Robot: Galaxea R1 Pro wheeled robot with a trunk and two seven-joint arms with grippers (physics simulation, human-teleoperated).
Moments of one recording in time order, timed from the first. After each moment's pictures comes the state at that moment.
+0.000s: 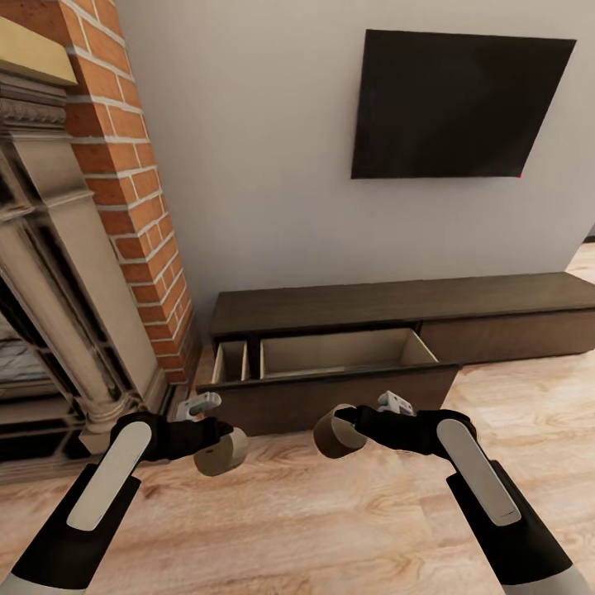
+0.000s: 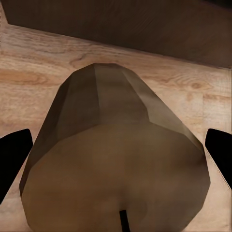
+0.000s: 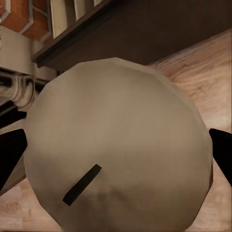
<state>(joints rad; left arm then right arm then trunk) -0.45 0.17 -0.21 -1.56 1.26 0.99 0.81 -0.47 -0.16 0.24 -1.54 -1.33 0.91 -0.60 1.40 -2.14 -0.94</state>
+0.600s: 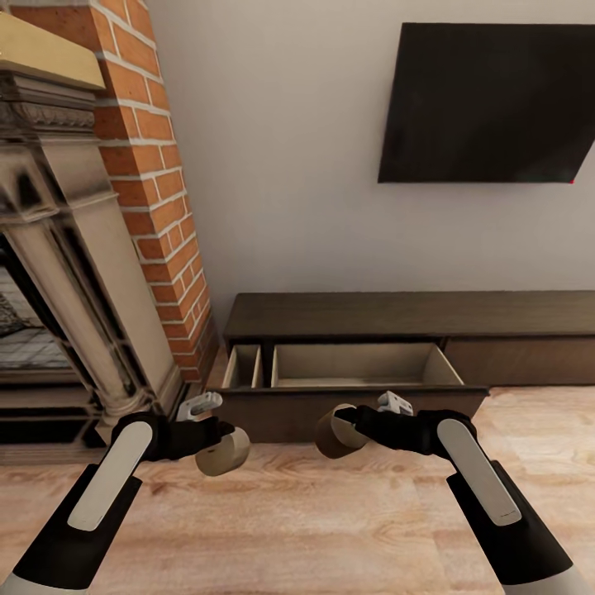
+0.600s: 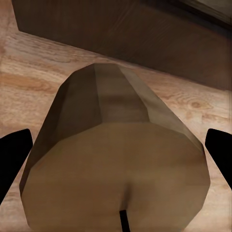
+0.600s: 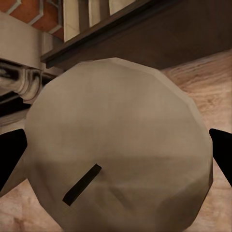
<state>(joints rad) -0.45 0.17 -0.21 -1.56 1.26 0.99 0.81 -0.47 -0.16 0.24 -1.54 -1.33 0.91 -0.59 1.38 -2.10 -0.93</state>
